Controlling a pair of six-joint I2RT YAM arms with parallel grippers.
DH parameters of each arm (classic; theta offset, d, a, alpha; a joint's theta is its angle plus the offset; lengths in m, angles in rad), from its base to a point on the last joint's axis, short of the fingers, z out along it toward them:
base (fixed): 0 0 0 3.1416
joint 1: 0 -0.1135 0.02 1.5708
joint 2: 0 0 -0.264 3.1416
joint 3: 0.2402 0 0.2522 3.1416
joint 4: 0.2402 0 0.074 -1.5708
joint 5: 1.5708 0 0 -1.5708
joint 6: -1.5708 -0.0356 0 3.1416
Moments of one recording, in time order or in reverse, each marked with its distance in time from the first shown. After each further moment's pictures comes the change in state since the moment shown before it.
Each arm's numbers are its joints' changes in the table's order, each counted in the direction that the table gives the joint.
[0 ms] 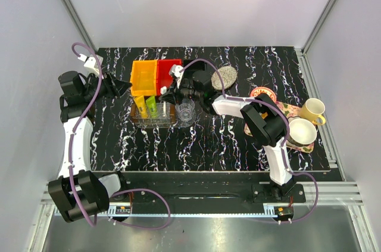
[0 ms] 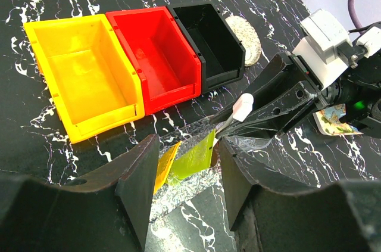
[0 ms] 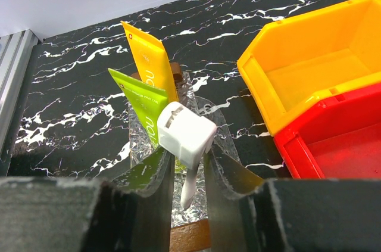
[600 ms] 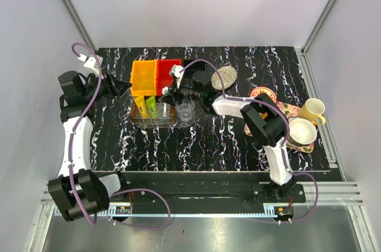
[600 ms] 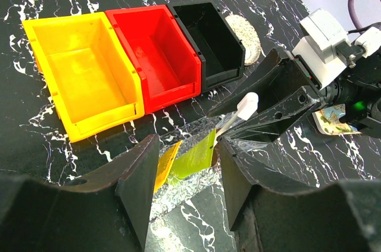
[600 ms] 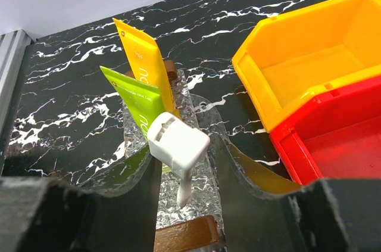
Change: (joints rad) left arm -0.005 0.007 0.000 0.000 0.007 0.000; right arm 0.000 0.000 -0.003 0.005 0.016 0.000
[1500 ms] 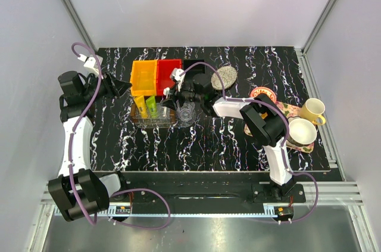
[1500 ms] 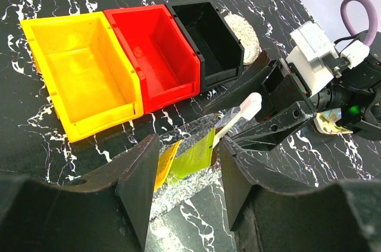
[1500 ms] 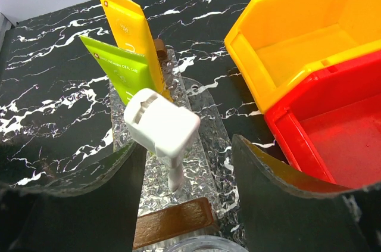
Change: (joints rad) left arm -0.003 0.002 0.000 0.000 0.008 0.000; right arm 0.000 0.000 -0.039 0.007 0.035 0.048
